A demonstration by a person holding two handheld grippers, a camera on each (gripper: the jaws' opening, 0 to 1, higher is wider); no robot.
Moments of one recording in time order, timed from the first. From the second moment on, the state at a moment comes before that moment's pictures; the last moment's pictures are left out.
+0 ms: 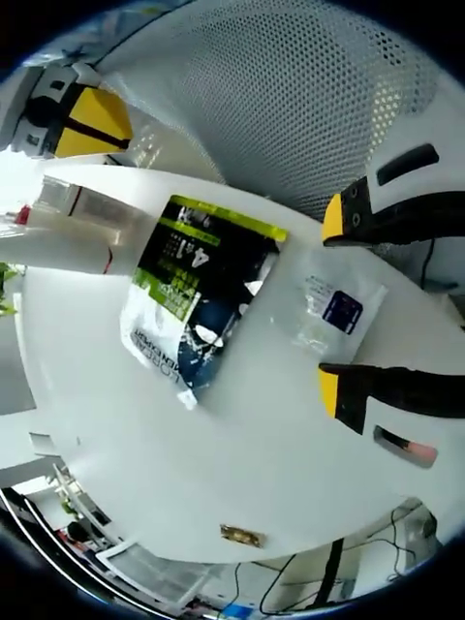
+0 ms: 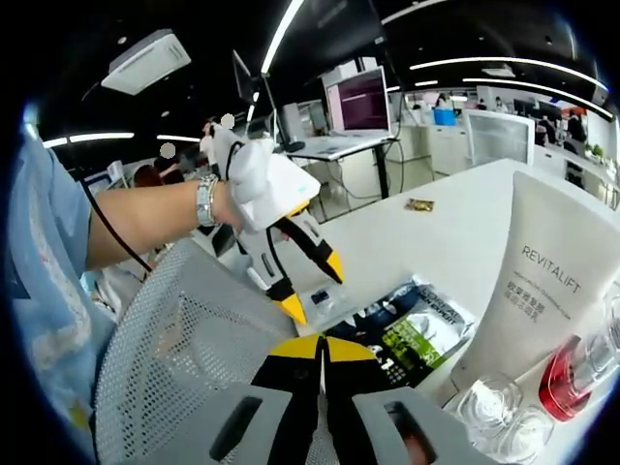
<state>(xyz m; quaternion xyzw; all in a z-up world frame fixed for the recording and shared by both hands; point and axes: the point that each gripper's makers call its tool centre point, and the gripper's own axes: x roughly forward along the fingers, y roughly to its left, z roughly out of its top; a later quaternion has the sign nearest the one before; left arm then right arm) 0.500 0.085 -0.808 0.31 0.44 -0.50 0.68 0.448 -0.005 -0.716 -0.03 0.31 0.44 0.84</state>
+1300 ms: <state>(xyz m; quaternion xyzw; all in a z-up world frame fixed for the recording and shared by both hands) 0.781 0.140 -0.782 -0.05 0.42 -0.05 0.90 0.454 -0.011 -0.729 -0.06 0.31 0.41 0.85</state>
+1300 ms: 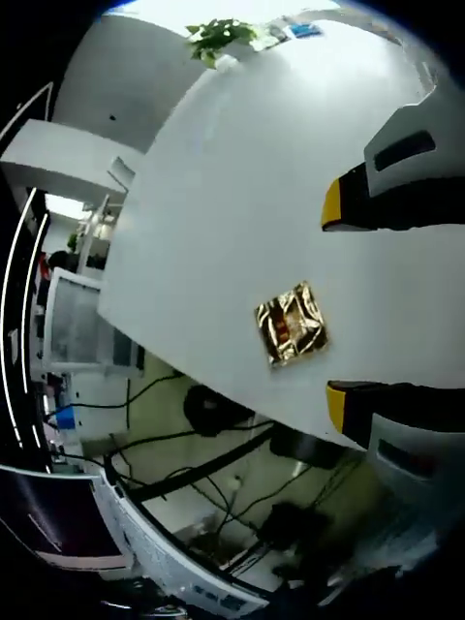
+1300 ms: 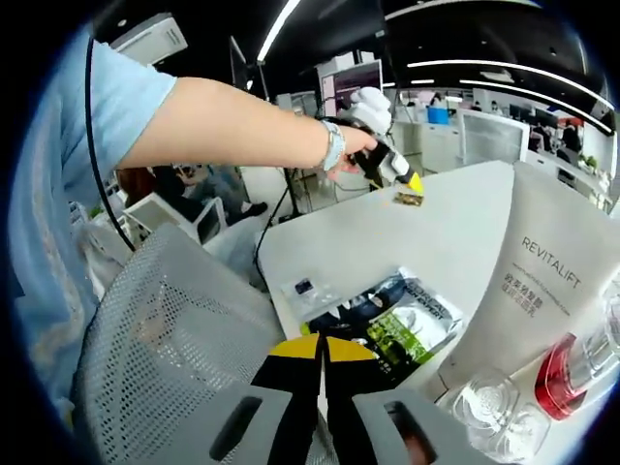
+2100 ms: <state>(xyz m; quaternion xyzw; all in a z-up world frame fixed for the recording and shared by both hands) 0.798 0.137 -0.791 0.02 0.42 0.02 0.91 0.458 -0.015 -0.739 -0.07 0.32 0.40 0.85</state>
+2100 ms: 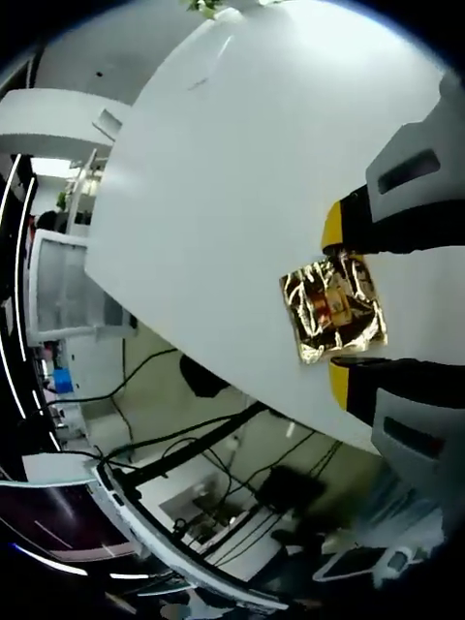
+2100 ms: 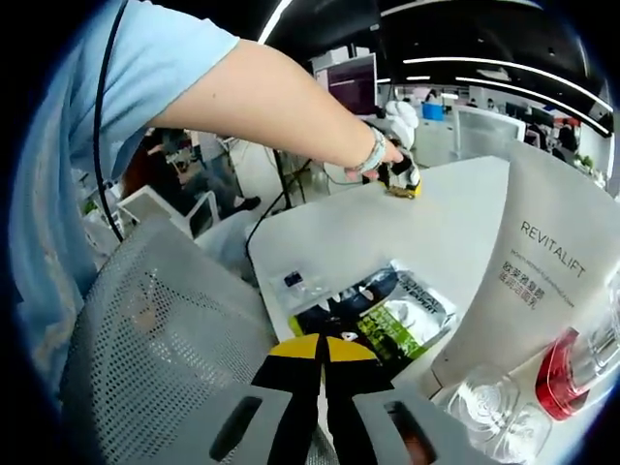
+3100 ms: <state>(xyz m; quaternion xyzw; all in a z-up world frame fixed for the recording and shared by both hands) 0.692 0.087 -0.668 0.07 0.27 -0.19 0.94 0.463 -0.008 -0.689 -0.03 0.23 0.42 0.88</state>
